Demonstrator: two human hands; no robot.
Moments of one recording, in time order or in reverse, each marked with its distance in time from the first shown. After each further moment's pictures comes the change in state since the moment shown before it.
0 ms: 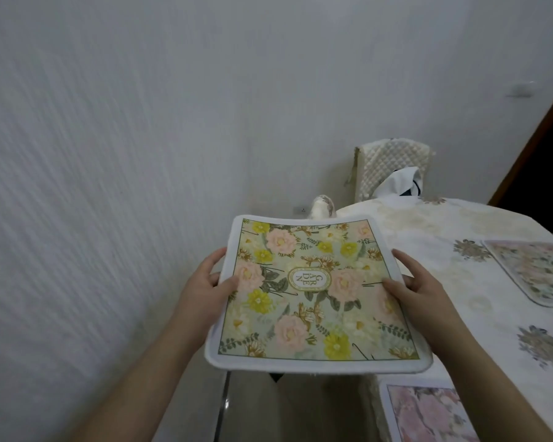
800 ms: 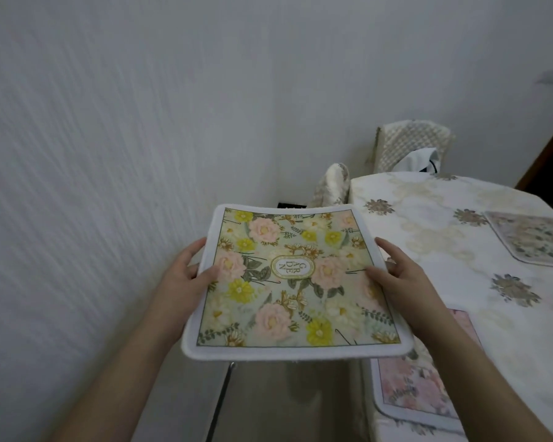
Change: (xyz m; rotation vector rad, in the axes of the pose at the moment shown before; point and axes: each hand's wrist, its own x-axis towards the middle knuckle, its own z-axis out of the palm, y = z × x) left_hand -0.253 -0.027 -0.040 -0.077 0.161 -0.011; right_hand -0.195 0.010 -0.011 0.047 -0.205 -0.030
